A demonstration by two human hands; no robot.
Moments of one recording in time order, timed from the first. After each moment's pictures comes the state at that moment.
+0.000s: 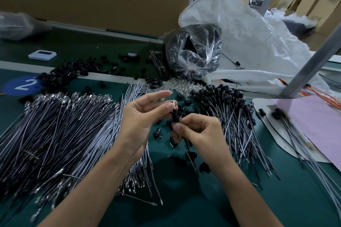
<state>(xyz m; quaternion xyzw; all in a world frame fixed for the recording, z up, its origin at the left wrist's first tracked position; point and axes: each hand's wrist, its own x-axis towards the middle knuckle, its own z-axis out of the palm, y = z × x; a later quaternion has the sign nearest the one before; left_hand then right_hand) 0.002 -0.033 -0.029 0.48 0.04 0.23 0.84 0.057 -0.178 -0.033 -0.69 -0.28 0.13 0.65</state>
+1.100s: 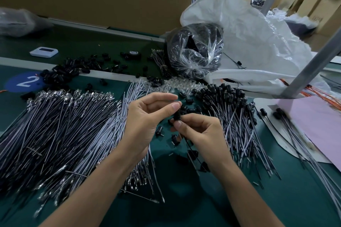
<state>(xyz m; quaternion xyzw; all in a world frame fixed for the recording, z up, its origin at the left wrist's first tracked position) -0.001 -0.037 -0.028 0.53 0.02 0.26 0.80 0.053 -0.176 -0.034 -0.69 -0.29 0.11 0.66</state>
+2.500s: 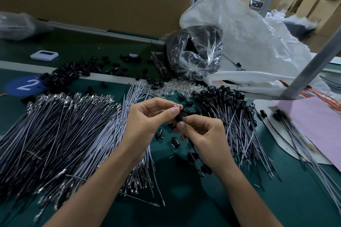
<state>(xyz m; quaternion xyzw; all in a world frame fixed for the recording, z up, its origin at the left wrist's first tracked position) -0.002 -0.034 -0.029 0.57 0.01 0.24 0.79 0.058 -0.178 -0.038 -0.73 -0.32 0.03 0.61</state>
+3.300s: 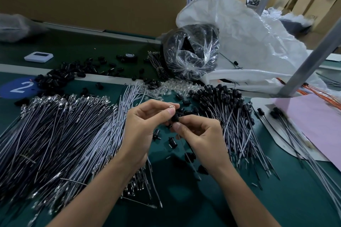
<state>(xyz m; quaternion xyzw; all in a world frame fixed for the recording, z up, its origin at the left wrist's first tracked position) -0.001 -0.042 -0.033 0.54 0.03 0.25 0.81 0.054 -0.177 -0.036 -0.72 -0.32 0.02 0.62</state>
